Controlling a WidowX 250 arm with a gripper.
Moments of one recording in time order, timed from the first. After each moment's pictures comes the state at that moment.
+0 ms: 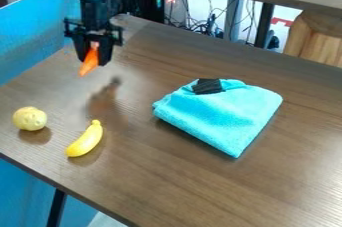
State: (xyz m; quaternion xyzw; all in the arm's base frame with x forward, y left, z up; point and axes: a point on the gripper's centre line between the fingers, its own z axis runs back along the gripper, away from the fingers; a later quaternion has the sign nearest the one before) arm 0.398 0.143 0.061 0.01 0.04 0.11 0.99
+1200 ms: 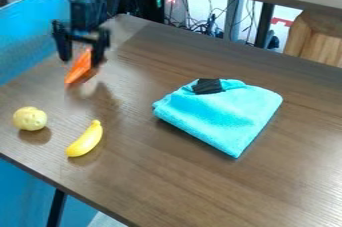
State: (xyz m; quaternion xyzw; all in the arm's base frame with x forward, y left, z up) arm 0.402 0.173 0.066 0.05 0.05 0.16 0.99
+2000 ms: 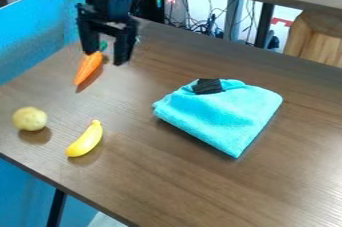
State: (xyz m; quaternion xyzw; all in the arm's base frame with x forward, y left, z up) arm 0.351 0.072 0.112 0.03 0.02 -0.02 1.00
